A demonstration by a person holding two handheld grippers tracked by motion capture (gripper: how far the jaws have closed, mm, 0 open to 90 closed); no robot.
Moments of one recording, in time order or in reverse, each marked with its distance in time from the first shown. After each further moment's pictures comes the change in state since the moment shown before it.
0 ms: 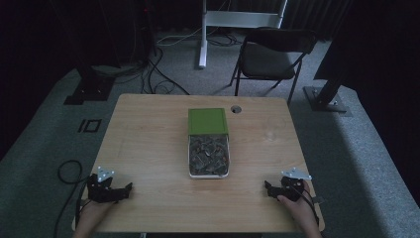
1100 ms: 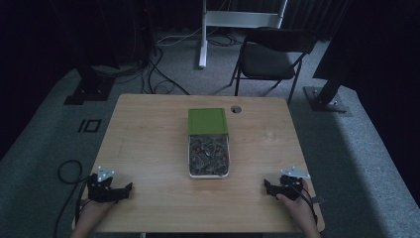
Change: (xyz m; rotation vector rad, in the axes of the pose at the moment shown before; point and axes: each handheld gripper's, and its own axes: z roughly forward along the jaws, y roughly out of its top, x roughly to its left) left arm 0.001 0.000 0.001 0.000 -0.009 0.008; right arm 0.002 0.004 0.003 -0.002 -0.018 0.017
